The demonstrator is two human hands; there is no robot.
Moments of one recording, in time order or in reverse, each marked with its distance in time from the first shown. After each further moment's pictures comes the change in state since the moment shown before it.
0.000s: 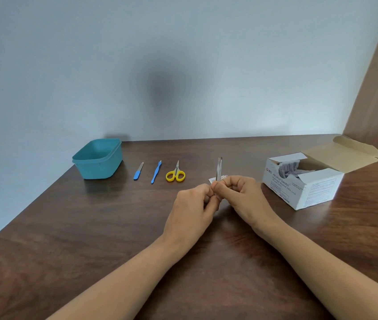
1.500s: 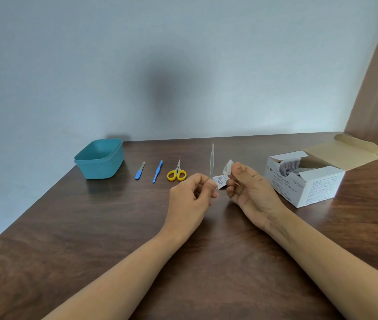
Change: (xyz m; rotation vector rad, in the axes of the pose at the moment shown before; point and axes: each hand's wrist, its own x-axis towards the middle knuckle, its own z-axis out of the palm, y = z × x) left_hand 0.003 0.009 -0.007 -0.322 0.086 -0.136; right_hand 0.008 0.000 -0.006 0.817 0.092 0.286
